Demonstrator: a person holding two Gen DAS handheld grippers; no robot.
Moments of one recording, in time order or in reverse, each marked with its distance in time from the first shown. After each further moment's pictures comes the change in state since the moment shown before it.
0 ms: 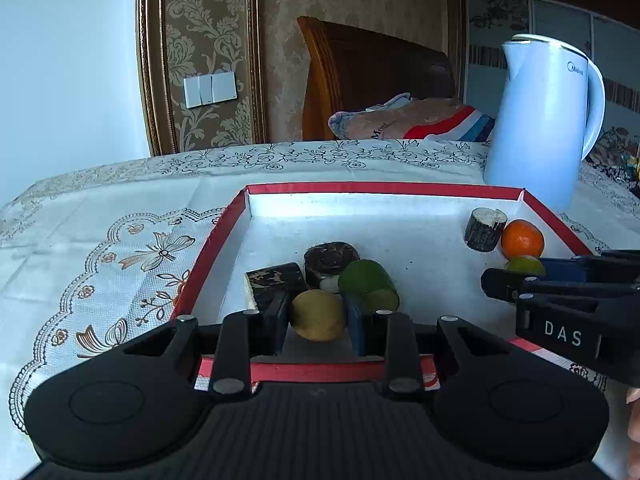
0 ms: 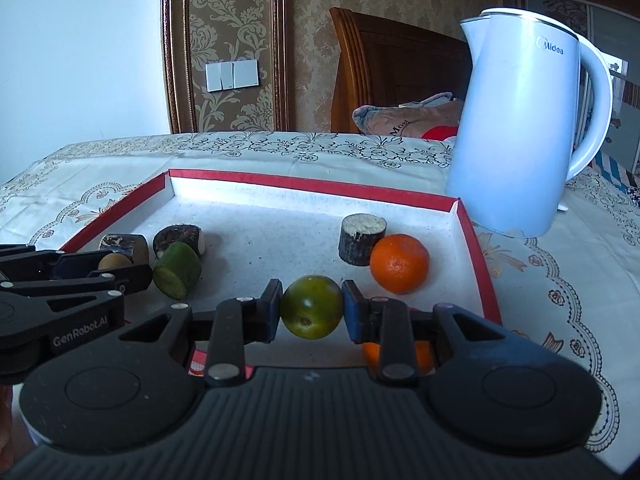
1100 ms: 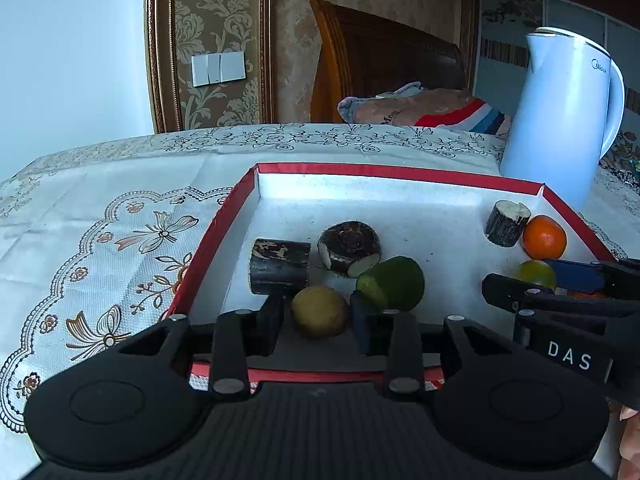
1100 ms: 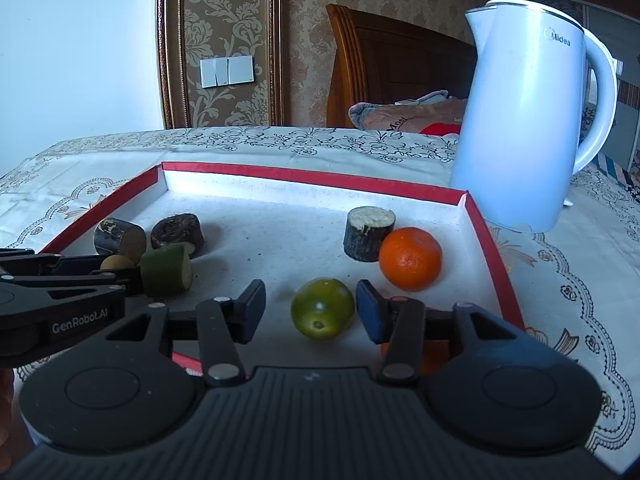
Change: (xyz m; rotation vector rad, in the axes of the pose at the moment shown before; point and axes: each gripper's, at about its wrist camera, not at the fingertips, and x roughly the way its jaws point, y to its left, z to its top) left arm 0.018 0.008 -0.002 -0.029 0.046 0.024; right arm 0.011 0.006 -0.005 -0.001 -0.005 -0.022
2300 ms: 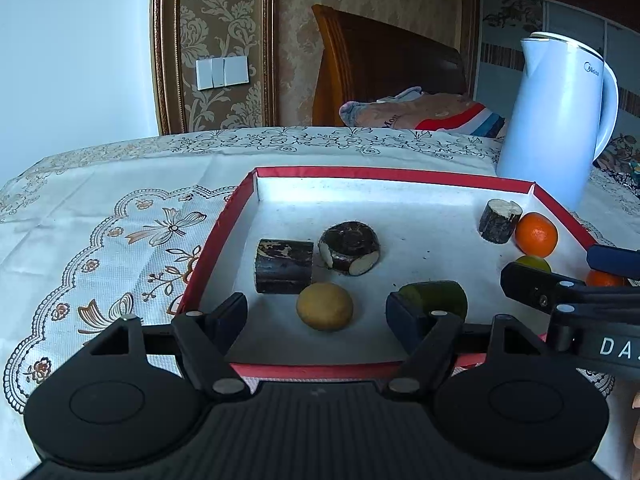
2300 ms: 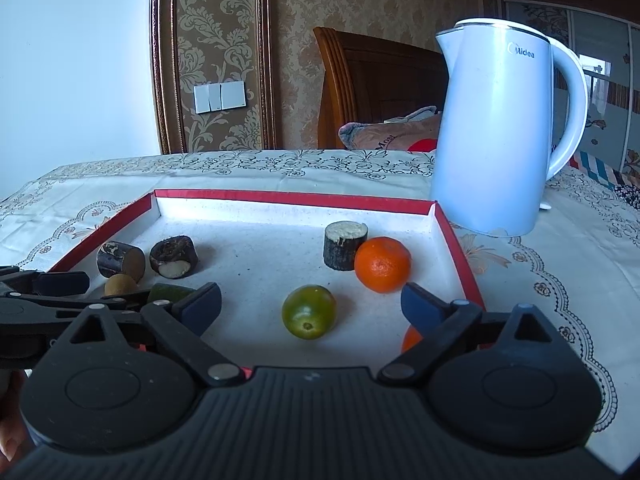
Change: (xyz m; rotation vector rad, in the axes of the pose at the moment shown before) left arm -0.014 0.001 -0.007 -0.006 -0.015 -0.009; right arm -0.024 -0.015 -0.003 0.045 -0.071 -0.010
